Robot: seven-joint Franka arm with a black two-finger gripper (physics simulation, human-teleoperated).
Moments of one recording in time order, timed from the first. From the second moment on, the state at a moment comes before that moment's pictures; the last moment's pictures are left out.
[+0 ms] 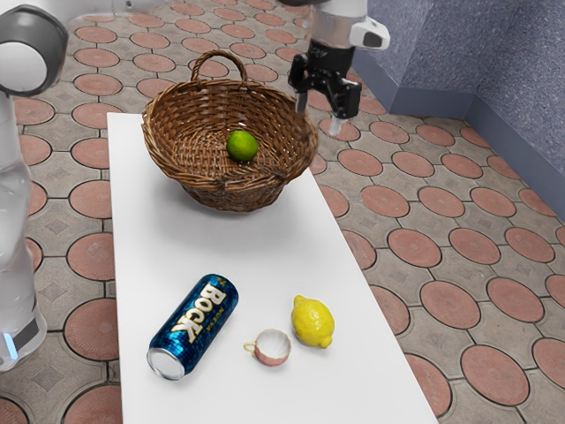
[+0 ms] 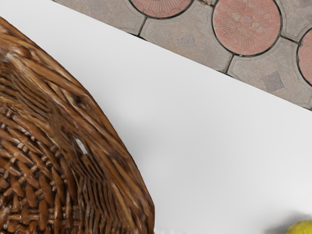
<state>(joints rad) -0.06 -0.04 0.05 -1.44 -0.04 1.47 -0.49</state>
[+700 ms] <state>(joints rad) 0.05 -0.37 0.30 -1.87 0.10 1.51 -0.38</state>
